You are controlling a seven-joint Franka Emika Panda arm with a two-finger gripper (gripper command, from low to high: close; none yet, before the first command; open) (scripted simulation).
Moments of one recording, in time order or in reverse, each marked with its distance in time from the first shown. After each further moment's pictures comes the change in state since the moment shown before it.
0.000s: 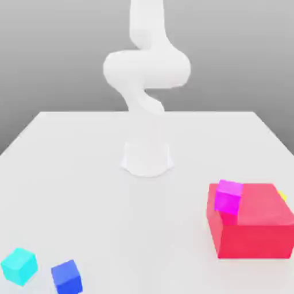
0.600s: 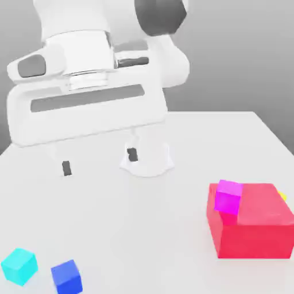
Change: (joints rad) arm 0.148 0.660 -0.306 -0.033 0.282 0.183 -0.675
